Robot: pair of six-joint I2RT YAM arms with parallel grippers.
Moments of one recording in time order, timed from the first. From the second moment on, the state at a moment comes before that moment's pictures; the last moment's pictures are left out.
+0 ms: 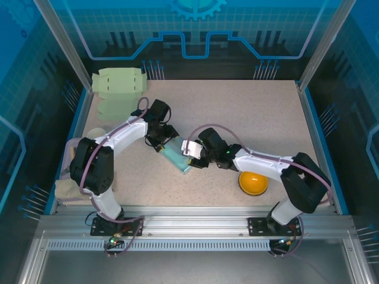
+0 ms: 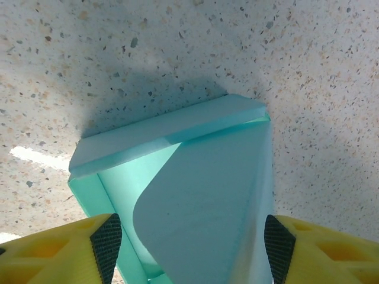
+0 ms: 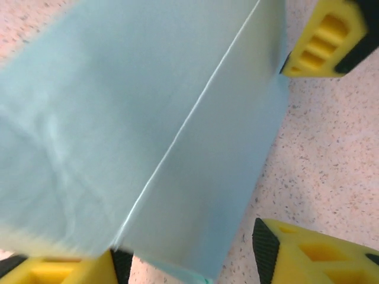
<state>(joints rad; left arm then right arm) -0.37 1.75 1.29 -0.80 0.17 -1.08 0.79 1.54 0.90 -0.15 -0.09 -0.56</state>
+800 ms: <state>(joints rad) -0.37 1.70 1.24 -0.81 0.11 -1.08 0.79 1.74 1.27 -0.50 0.11 0.29</state>
